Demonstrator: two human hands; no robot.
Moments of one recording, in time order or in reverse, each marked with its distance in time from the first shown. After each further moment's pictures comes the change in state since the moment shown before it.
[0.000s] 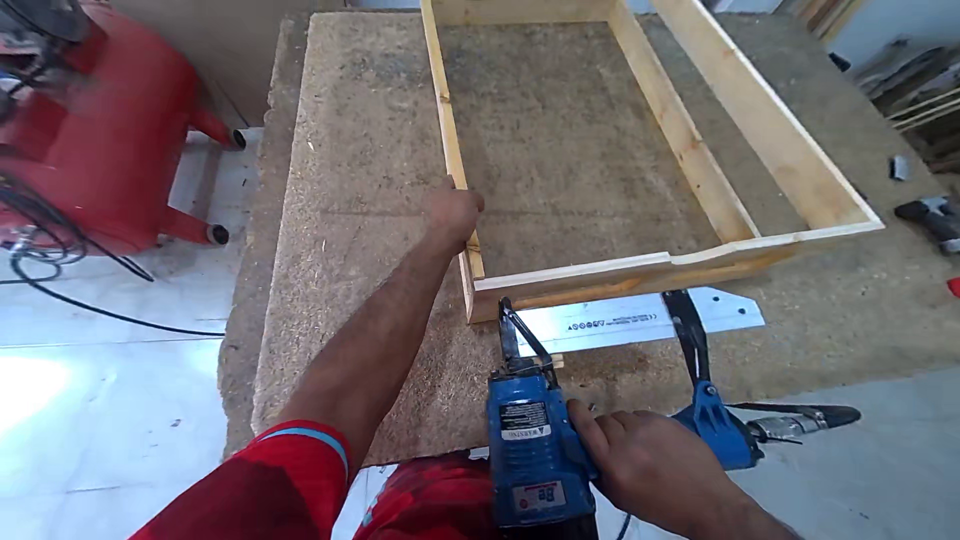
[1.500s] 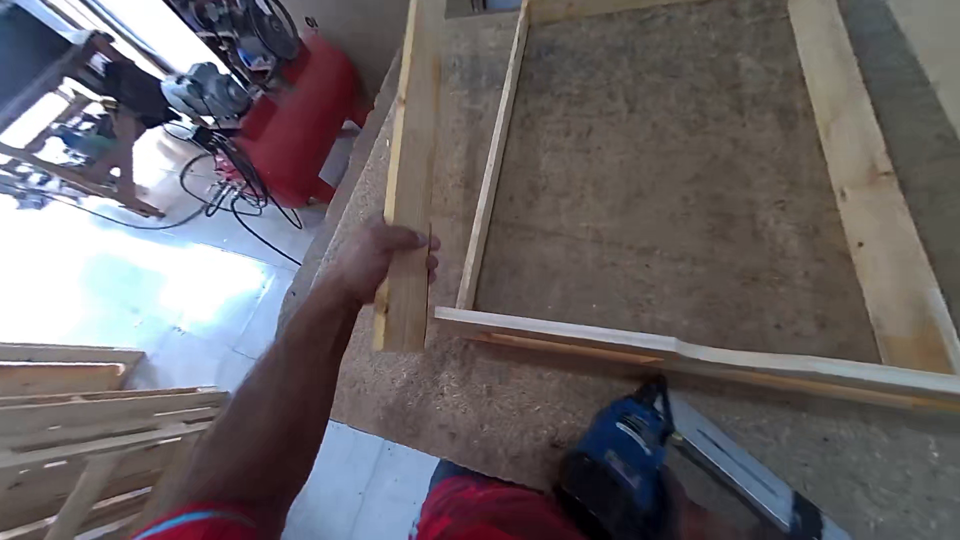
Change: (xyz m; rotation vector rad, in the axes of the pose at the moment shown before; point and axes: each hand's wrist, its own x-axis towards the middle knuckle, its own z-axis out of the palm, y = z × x) left_hand -0.123 0.040 -0.004 -0.149 0.043 0.004; right_hand -0.115 0.187 0.135 0.512 -0.734 0.551
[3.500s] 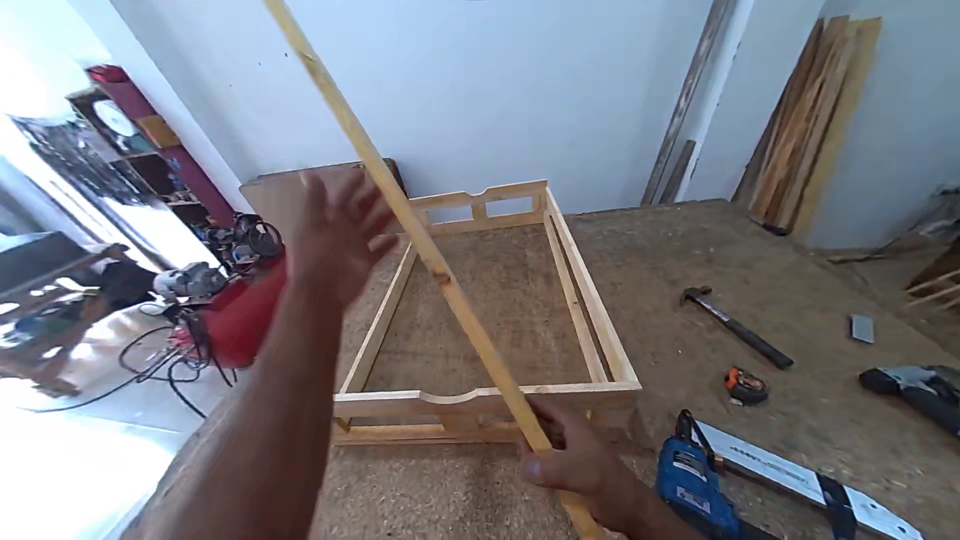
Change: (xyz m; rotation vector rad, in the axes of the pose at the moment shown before) left_hand -0.143 0.184 0.359 -0.115 -0.012 0.738; right_hand -0.111 0.183 -0.218 1.194 0.130 -0.909
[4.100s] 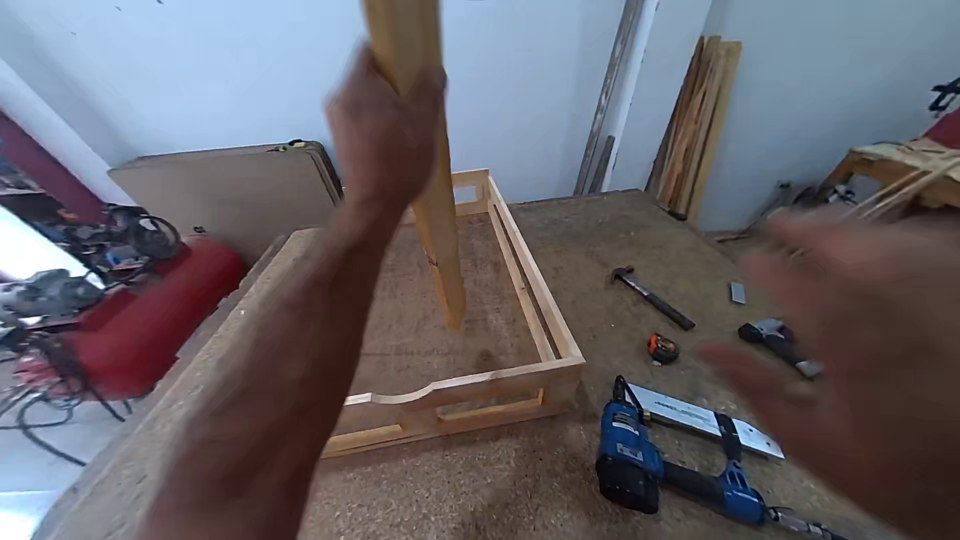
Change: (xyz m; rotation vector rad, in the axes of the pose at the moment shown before) left_hand 0.033 0.042 0.142 0.813 0.212 0.542; right_hand -0.117 -0.161 -0.071 -1.865 0.716 -0.505
